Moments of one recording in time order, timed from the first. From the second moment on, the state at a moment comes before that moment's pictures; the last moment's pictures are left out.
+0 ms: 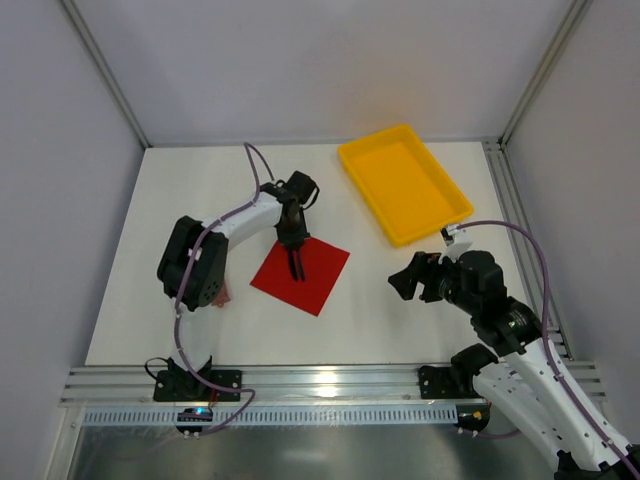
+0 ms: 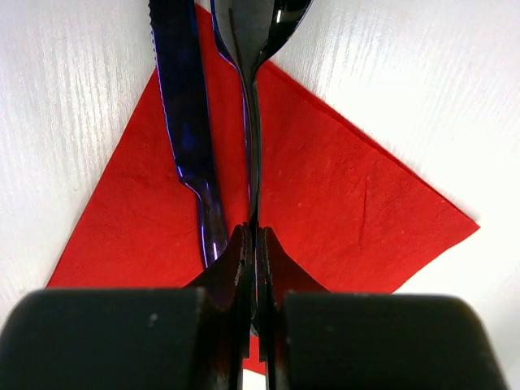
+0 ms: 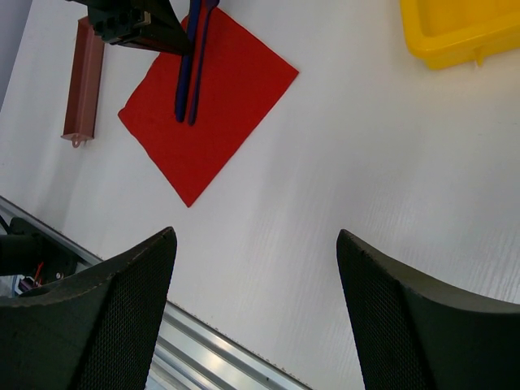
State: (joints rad) left arm -0.56 1.99 1.50 -0.77 -0.12 -0.71; right arm 0.45 0.54 0.61 -0.55 -0.15 0.47
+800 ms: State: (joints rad) left arm -0.56 2.03 1.52 -0.78 -0.17 -0.74; right arm 0.45 0.53 0.61 -0.56 -0.14 0.47
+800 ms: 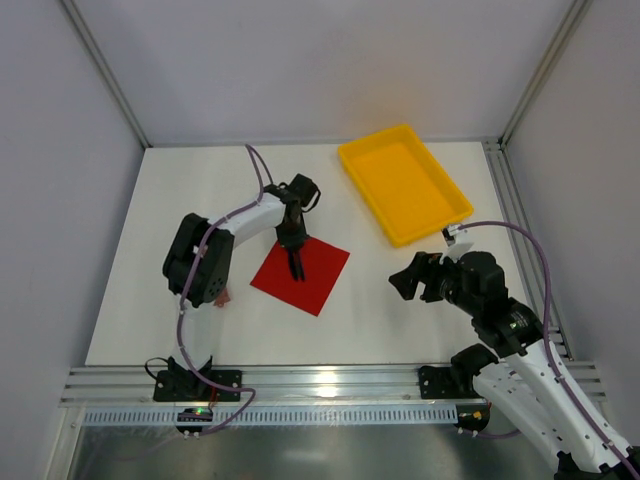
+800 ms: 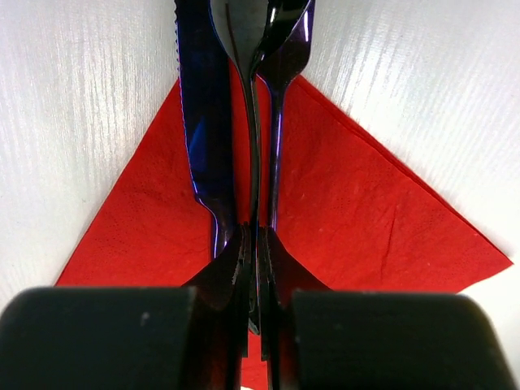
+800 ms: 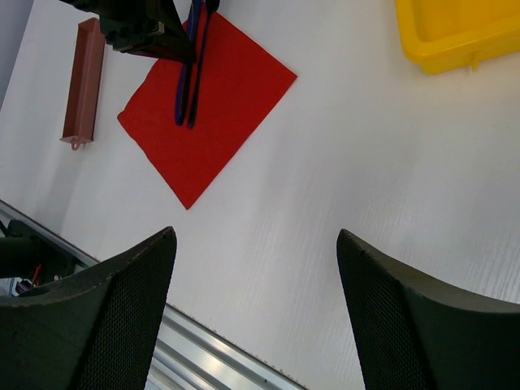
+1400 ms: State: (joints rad) left arm -0.57 2.04 1.52 -0.78 -0.17 -0.76; right arm 0.45 0.54 0.61 -0.55 -0.14 0.48
